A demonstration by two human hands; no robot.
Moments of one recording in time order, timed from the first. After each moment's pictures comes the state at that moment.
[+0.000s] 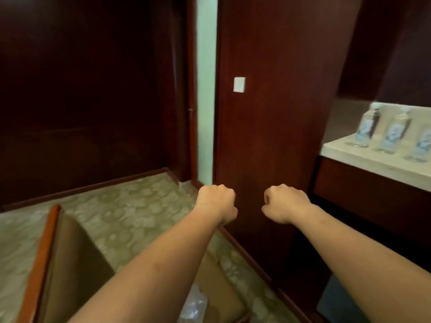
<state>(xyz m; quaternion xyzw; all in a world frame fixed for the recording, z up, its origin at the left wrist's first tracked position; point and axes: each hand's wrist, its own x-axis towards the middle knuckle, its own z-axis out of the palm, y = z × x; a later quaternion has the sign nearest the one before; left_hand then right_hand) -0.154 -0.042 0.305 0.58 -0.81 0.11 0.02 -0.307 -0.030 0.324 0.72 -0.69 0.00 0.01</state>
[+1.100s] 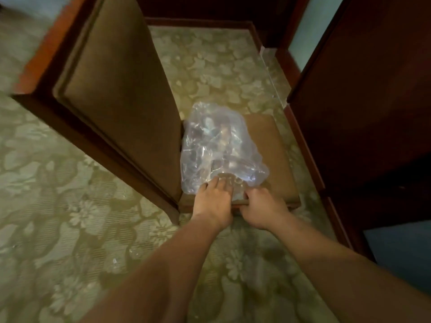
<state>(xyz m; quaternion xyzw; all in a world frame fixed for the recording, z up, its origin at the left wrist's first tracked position) -0.051 0.056 -0.077 0.74 -0.64 -0.19 -0.06 -0.157 0.004 -0.053 0.81 -0.51 -0.17 -0.24</state>
